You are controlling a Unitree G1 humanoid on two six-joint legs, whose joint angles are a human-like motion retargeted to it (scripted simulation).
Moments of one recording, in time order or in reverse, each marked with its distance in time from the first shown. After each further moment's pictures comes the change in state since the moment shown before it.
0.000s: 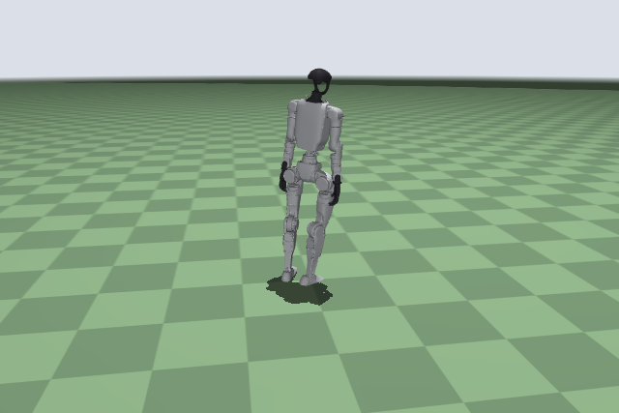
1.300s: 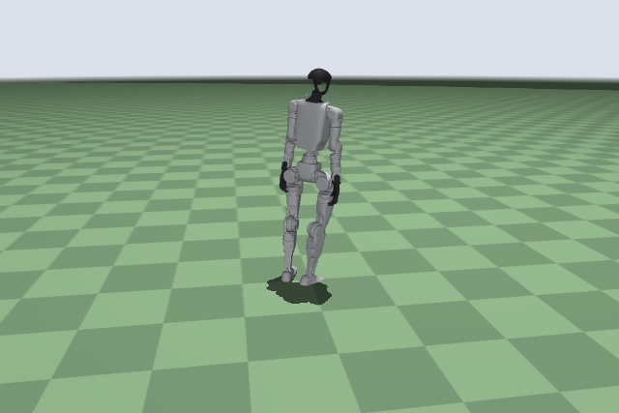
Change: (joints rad) left arm 0.003 -0.005 0.007 -0.003 0.026 0.013 -0.014; right arm 0.008 0.008 0.007 -0.004 -0.002 0.001 0.002; waist -0.005 -0.001 0.002; left_leg -0.001 0.001 -0.003 -0.002 0.003 0.000; right_leg 0.001 0.002 -0.003 -0.001 -0.001 -0.001
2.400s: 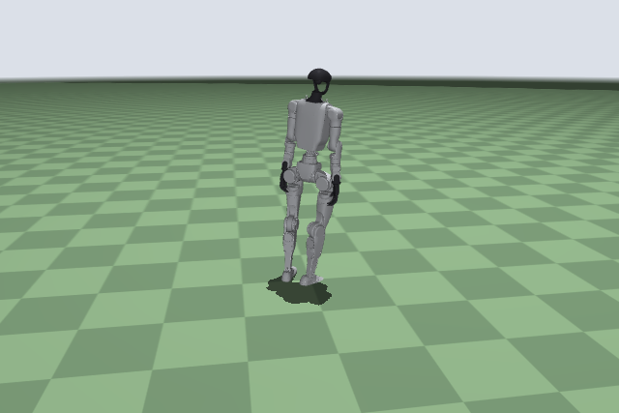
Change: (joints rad) left arm -0.002 -0.003 0.003 0.002 0.002 0.003 -0.007; right arm 0.002 0.002 0.000 0.000 -0.006 0.002 0.006; waist -0.002 0.000 0.000; left_leg -0.001 0.000 -0.001 0.001 0.001 0.000; right_leg -0.001 -0.001 -0.002 0.000 0.000 0.001
